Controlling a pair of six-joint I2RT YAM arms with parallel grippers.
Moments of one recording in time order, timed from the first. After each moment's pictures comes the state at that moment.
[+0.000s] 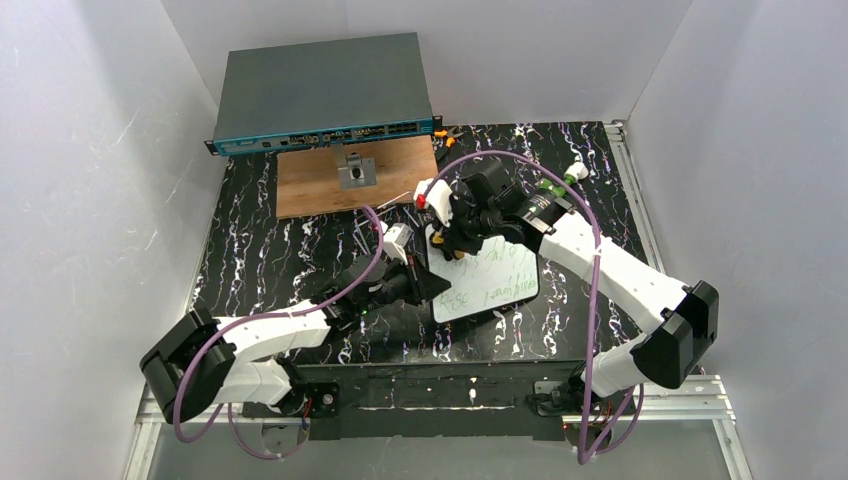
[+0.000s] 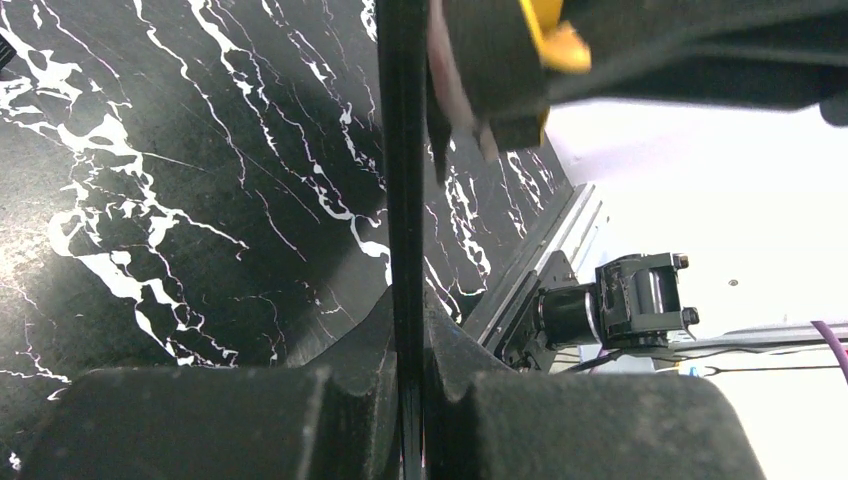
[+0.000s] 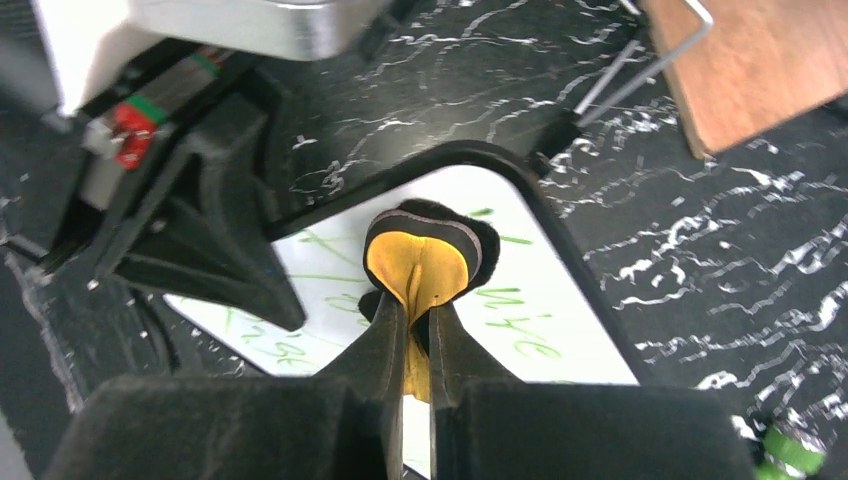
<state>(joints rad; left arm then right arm) -0.90 1.23 0.47 0.49 0.12 -0.77 0.81 1.44 1.41 -0.76 -0.25 -0.43</state>
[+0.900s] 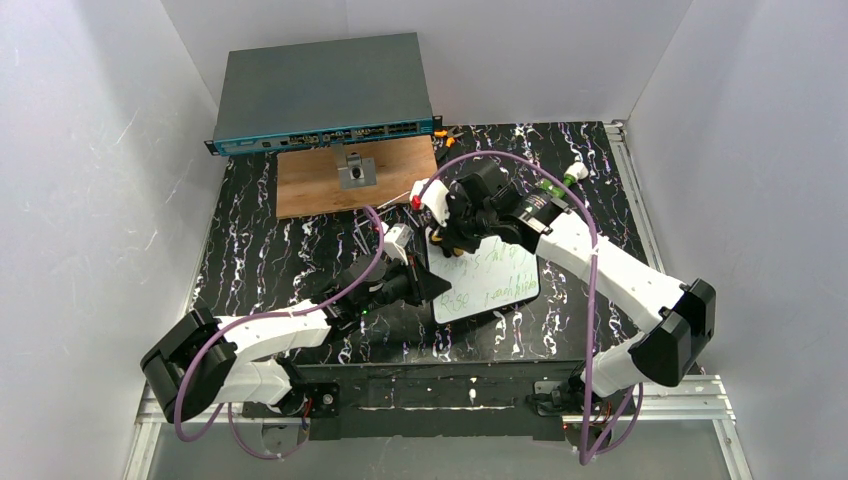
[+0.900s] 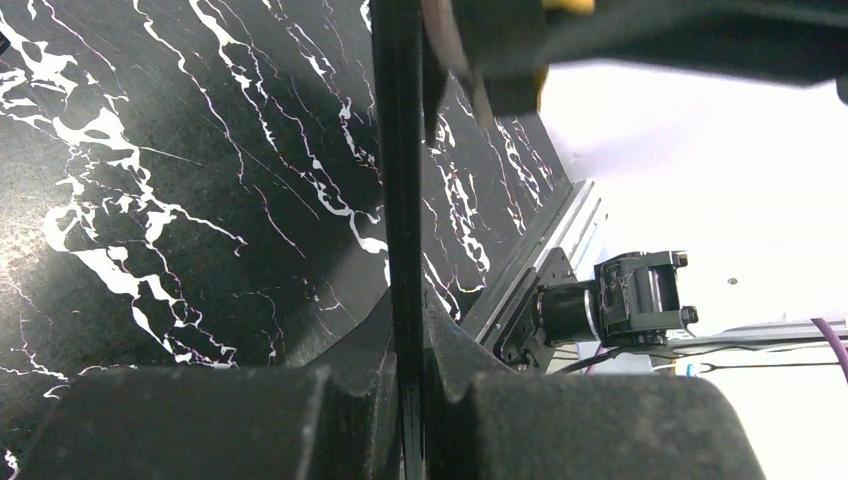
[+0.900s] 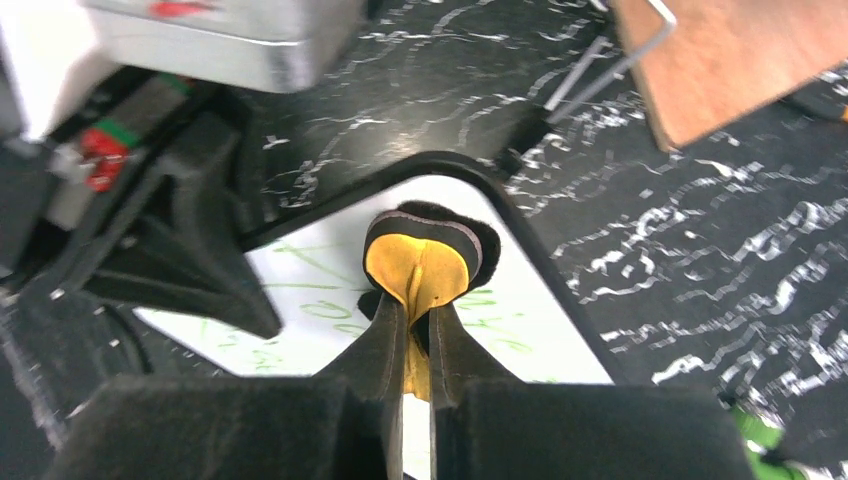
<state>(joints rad) -0.90 1.24 0.47 0.49 0.14 -0.78 0.83 1.45 1.42 -0.75 -0.17 -0.45</state>
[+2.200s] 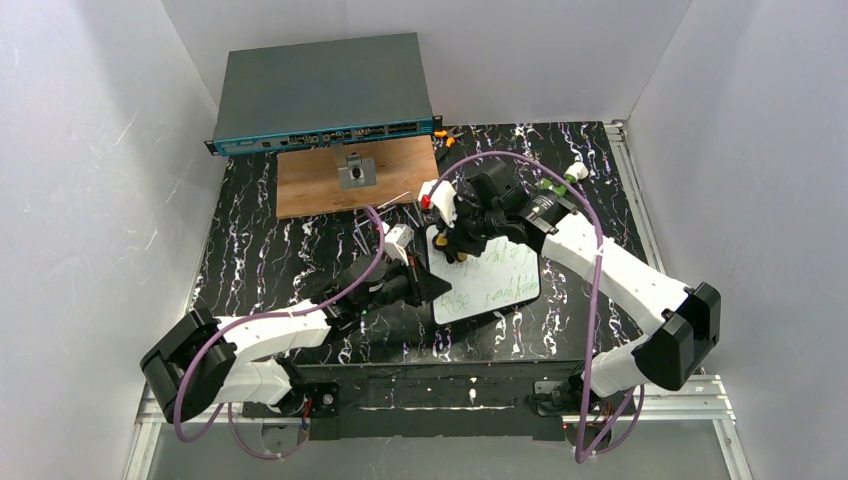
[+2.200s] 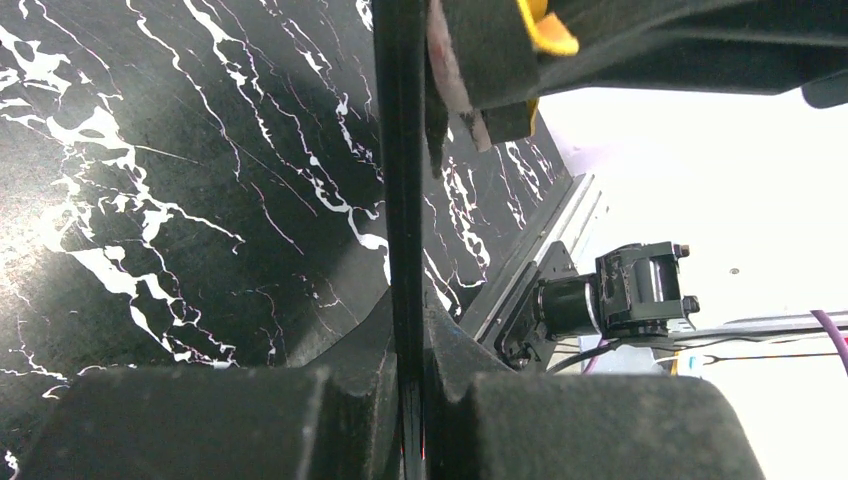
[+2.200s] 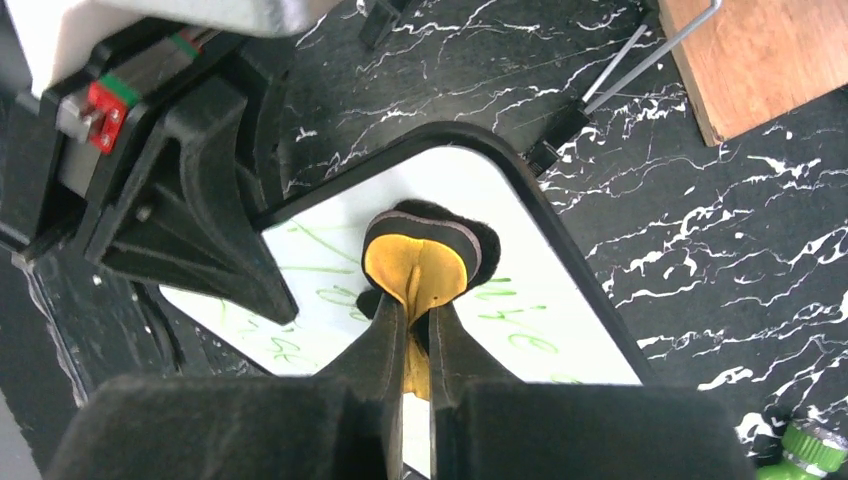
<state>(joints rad) -0.89 1.23 0.47 0.49 0.15 -0.76 0.78 1.44 1.39 -0.77 -0.31 -0.42</state>
